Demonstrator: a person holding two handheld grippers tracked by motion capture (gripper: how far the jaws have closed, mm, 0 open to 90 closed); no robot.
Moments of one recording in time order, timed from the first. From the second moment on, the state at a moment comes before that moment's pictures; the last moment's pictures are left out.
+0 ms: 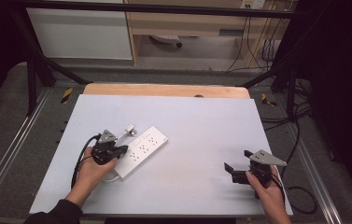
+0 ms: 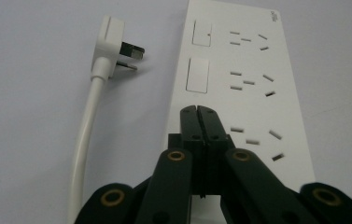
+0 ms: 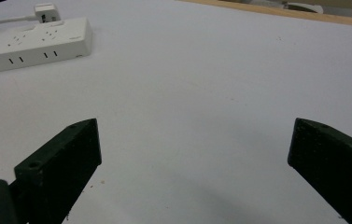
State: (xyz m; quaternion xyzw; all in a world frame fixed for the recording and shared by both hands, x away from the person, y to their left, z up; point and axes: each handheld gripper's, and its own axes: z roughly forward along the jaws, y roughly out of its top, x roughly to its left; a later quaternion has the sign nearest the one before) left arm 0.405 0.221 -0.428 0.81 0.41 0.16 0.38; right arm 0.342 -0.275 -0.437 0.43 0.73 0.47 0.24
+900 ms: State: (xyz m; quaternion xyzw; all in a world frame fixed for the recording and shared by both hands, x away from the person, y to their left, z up) left arm 0.404 0.220 -0.430 0.81 0.41 0.16 0.38; right arm 0.342 -0.276 -0.438 0.43 0.74 0.47 0.24
